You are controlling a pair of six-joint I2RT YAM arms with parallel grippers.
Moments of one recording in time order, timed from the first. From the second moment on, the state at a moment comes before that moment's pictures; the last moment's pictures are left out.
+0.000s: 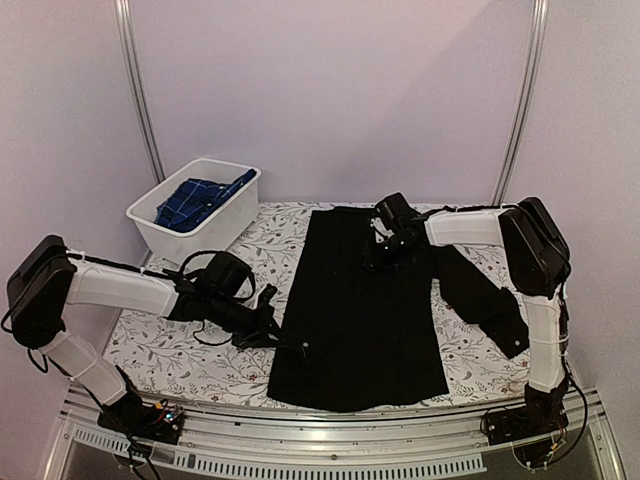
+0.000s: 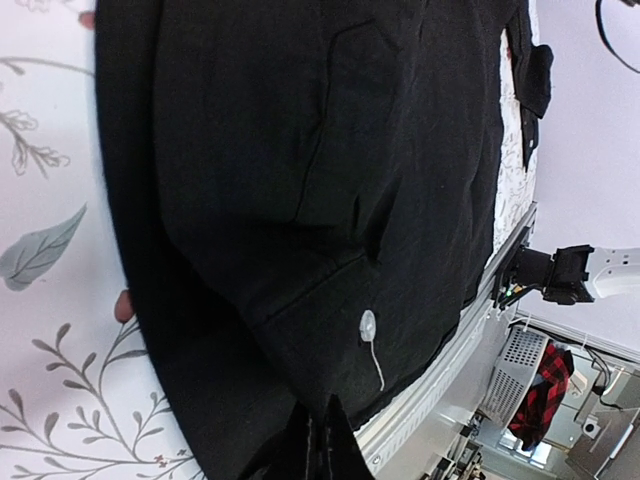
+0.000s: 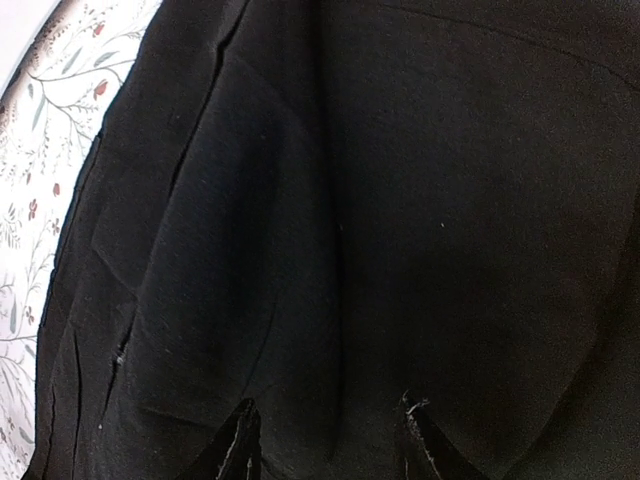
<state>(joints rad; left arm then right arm) -0.75 1.53 0.68 -0.09 0.54 -0.86 0.59 2.14 1.53 -0.36 -0.08 0.37</state>
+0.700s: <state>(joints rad) -0.71 1.46 0.76 -0.14 0.58 -0.84 0.60 2.23 1.63 -0.44 -0.08 0.36</state>
